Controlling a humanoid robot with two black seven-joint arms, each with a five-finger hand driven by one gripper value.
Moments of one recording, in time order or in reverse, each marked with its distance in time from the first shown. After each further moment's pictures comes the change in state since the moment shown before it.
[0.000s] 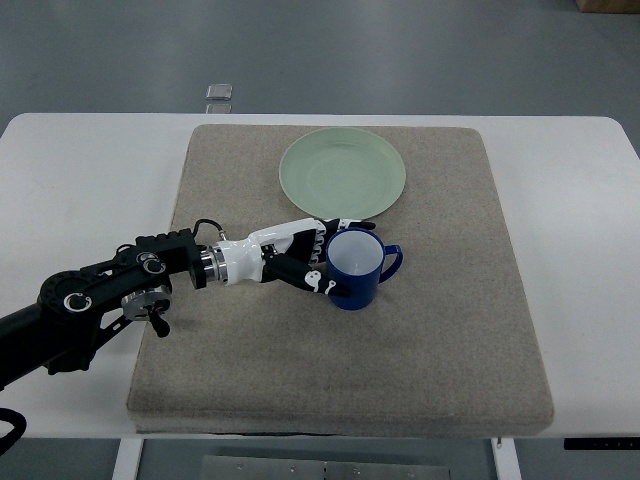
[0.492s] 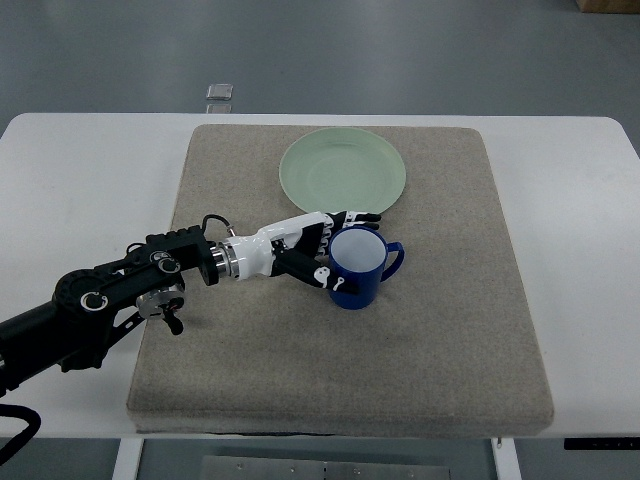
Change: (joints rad) left arm -0.013 -0.035 0.001 0.019 0.023 0.062 0.000; right arm 0.000 0.000 0.000 0.000 0.000 0.000 0.000
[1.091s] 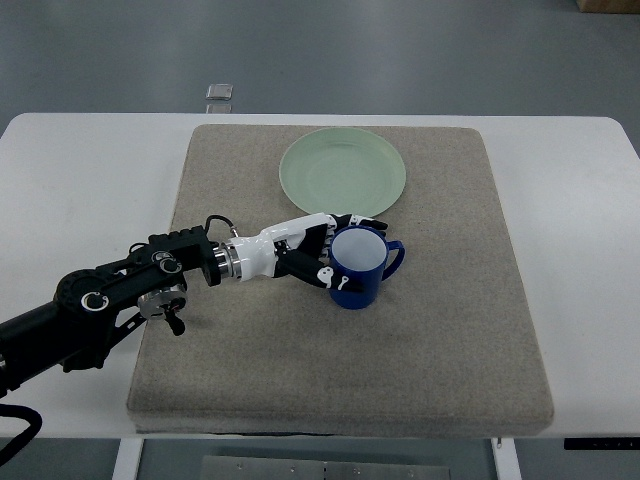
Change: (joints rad) left arm 0.000 -0.002 -0.001 -0.007 -0.003 -0.006 0.000; right arm 0.000 0.000 0.000 0.000 0.000 0.000 0.000
